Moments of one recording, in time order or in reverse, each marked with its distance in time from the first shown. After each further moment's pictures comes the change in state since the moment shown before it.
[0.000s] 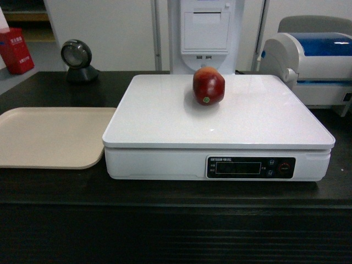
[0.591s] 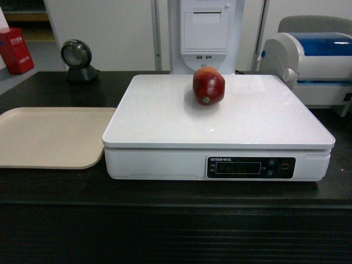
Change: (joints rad) left arm 0.000 0.000 0.000 0.000 0.000 0.000; right arm 0.000 0.000 0.000 0.000 0.000 0.000
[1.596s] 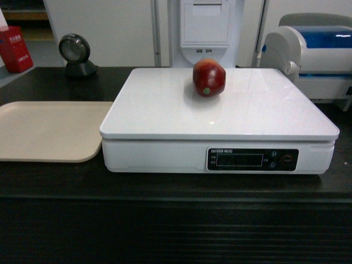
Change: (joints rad) left arm 0.000 0.000 0.000 0.002 0.000 0.000; right arm 0.000 0.000 0.000 0.003 0.000 0.000
